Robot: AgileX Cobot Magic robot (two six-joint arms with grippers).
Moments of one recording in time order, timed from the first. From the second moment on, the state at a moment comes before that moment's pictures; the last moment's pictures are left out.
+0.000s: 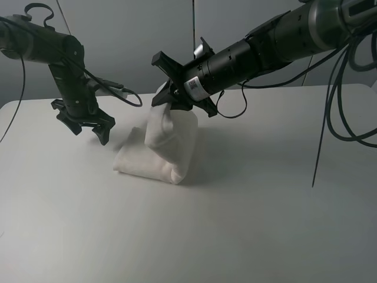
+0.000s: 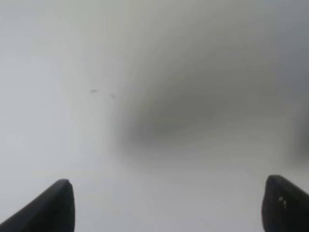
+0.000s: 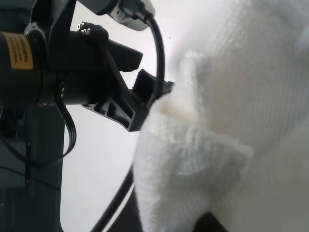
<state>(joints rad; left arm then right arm) -0.48 2.22 -1.58 0.14 0.98 0.08 0.50 2.00 -1.28 1.35 0.68 -0.53</state>
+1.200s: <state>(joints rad) -0.40 1.93 -1.58 0.19 1.06 0.08 0.43 1.79 -1.28 0.94 0.63 -0.69</state>
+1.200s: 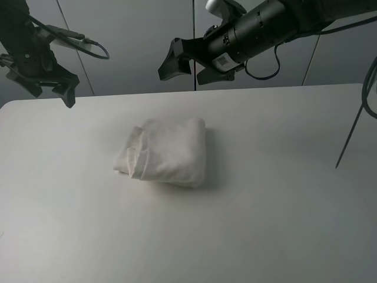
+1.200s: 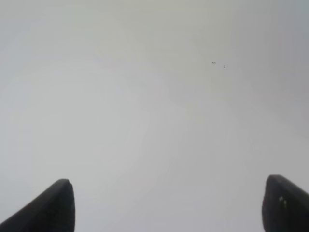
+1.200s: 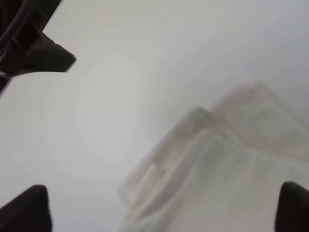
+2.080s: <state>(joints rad) -0.40 1.14 -1.07 0.18 1.05 -0.05 0.41 1.15 -1.21 -0.04 1.13 -0.12</state>
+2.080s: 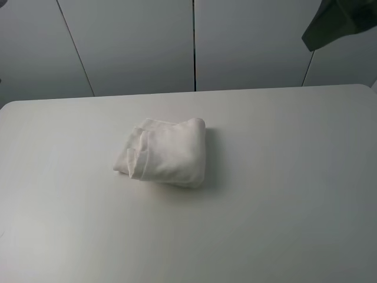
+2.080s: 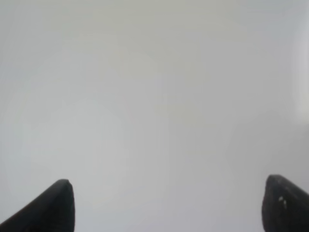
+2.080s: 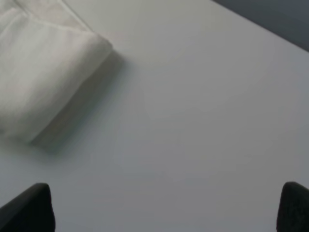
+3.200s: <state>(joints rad) -0.40 0.04 -0.52 0.03 1.08 -0.08 0.41 0.12 -0.52 0.07 1.11 -0.14</state>
